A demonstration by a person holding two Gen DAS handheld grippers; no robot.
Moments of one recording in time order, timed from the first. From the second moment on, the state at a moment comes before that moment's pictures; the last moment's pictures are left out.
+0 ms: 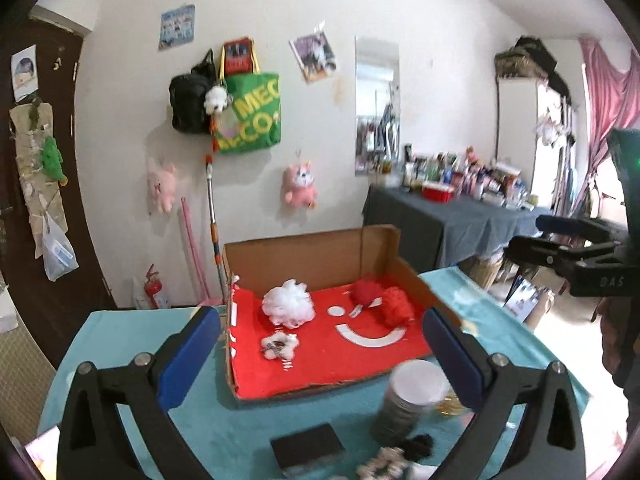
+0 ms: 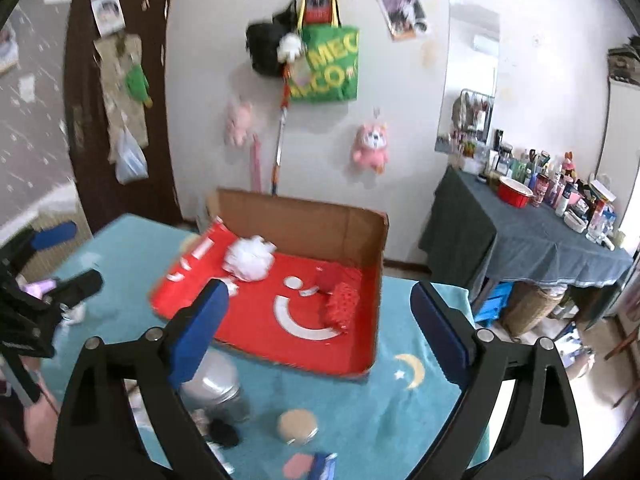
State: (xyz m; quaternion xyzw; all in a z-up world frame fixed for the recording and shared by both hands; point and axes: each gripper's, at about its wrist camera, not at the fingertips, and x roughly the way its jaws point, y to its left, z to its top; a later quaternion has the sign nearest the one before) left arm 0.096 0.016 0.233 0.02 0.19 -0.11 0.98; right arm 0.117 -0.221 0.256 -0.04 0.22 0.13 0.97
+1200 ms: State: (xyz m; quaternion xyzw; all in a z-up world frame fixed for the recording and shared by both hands) left arm 0.021 0.006 0.065 -0.04 0.27 -0.08 0.96; right arm 0.012 -0.227 0.067 0.04 0.25 0.07 0.96
